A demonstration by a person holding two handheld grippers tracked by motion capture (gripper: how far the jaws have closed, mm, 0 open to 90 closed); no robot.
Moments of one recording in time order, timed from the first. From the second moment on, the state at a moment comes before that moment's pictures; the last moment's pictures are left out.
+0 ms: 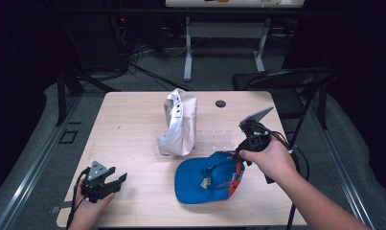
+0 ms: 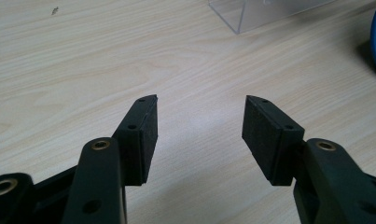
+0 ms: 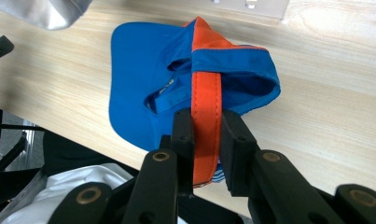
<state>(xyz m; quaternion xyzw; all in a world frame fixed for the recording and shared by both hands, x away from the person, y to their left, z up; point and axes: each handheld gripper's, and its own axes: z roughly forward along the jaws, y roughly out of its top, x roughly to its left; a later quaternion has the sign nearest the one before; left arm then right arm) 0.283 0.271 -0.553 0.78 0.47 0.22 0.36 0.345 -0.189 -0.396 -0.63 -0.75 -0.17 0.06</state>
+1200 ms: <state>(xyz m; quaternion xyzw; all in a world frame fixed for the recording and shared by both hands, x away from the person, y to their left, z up) 0.282 0.271 -0.552 0.77 0.47 0.22 0.37 0.356 -0.221 -0.326 -0.61 -0.65 -0.39 0.24</state>
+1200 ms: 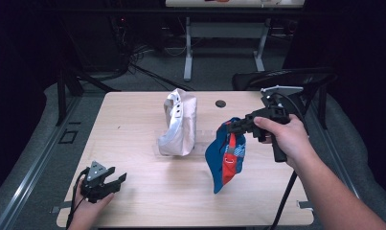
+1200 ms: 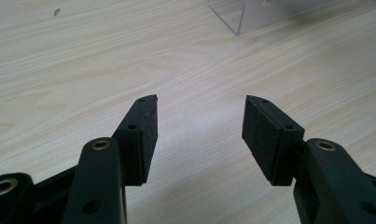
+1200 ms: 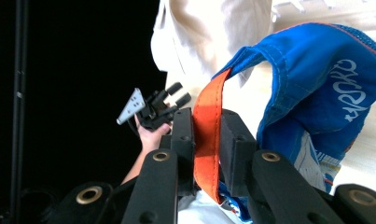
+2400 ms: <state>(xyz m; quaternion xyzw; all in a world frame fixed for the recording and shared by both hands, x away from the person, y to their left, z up) 0.282 0.272 -0.552 0.78 0.47 0.21 0.36 0.413 -0.245 -0.278 -0.65 -0.58 -0.45 0.21</state>
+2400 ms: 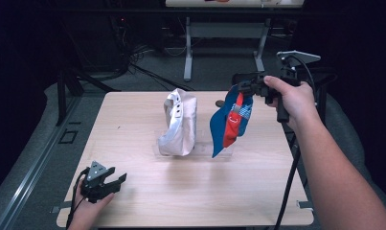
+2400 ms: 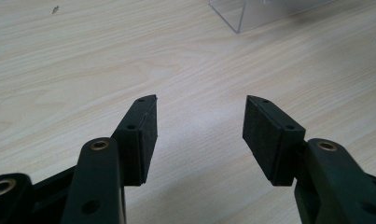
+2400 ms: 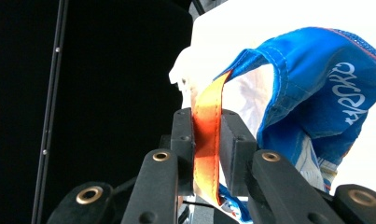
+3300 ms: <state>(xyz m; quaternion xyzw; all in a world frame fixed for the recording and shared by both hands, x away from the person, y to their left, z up) 0.284 0.275 -0.553 0.78 0.47 0.21 0.36 0.437 -0.259 -0.282 -0.67 -0.57 -0.44 0.18</state>
